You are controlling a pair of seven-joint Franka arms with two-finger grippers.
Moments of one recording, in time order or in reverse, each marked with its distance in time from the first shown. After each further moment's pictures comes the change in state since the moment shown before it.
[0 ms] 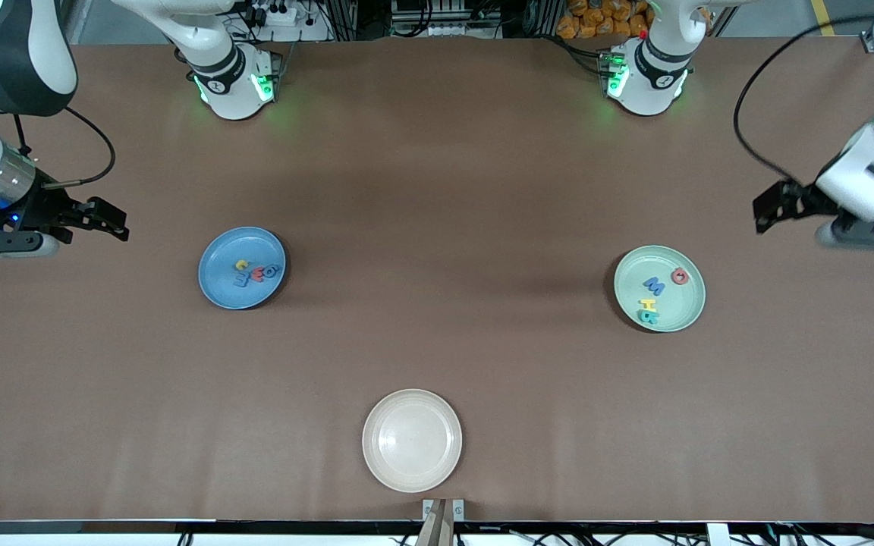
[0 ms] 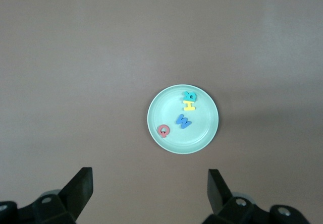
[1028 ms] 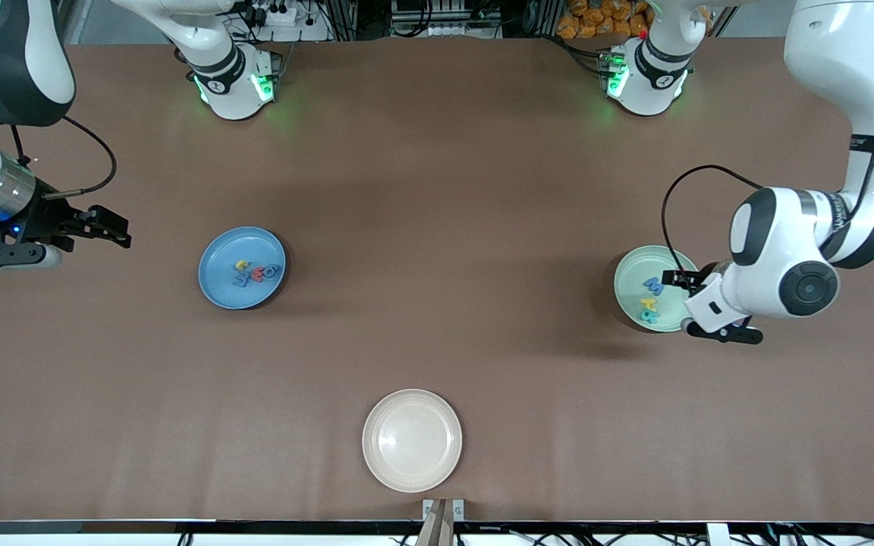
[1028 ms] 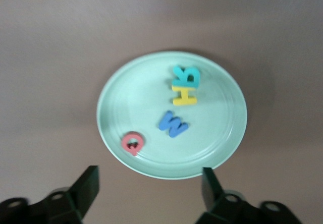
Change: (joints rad) left arm 0.010 0.432 -0.008 -0.088 -0.001 0.202 0.000; right arm 0.002 0.057 0.017 0.084 0.000 -0.050 0.000
